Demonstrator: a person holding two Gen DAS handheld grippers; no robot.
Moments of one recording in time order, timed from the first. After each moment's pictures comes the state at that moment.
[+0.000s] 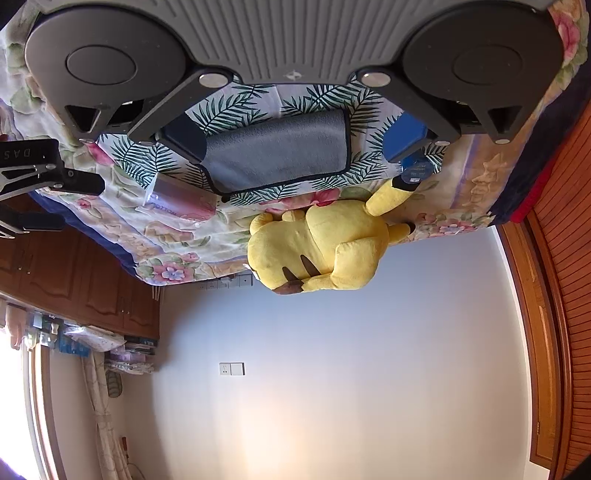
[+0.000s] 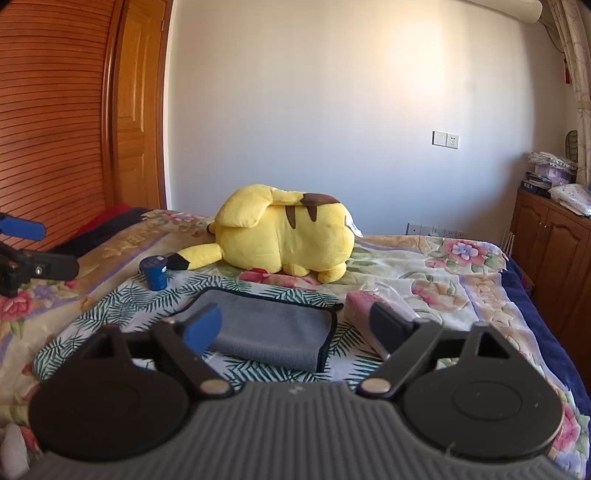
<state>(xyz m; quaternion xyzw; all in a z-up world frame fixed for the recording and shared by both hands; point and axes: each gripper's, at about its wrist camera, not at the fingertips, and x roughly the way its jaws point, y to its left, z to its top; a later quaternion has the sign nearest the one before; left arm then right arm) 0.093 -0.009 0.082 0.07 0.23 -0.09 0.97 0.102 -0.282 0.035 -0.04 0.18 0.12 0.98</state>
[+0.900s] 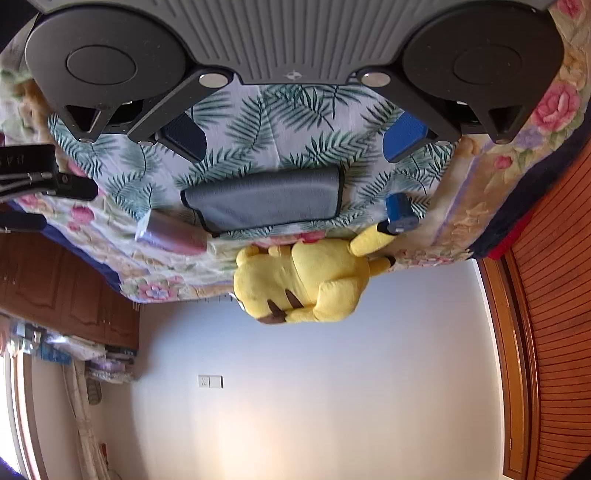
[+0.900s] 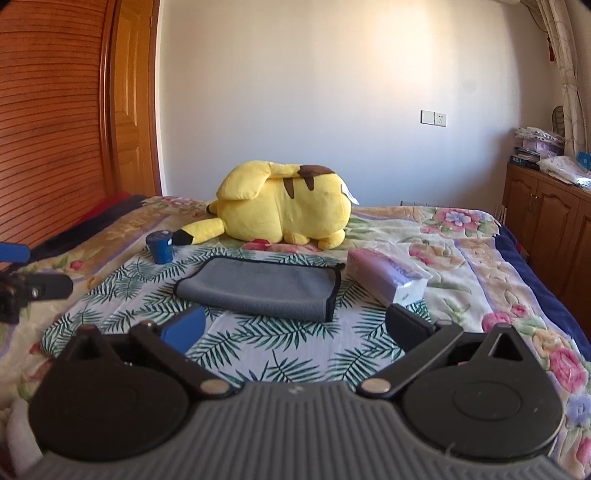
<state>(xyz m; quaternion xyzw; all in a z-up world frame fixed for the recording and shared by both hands) 0.034 -0.016 0.023 0.06 0.25 -0.05 0.97 0.055 -0.279 -0.006 -0.02 0.20 0.10 0.97</state>
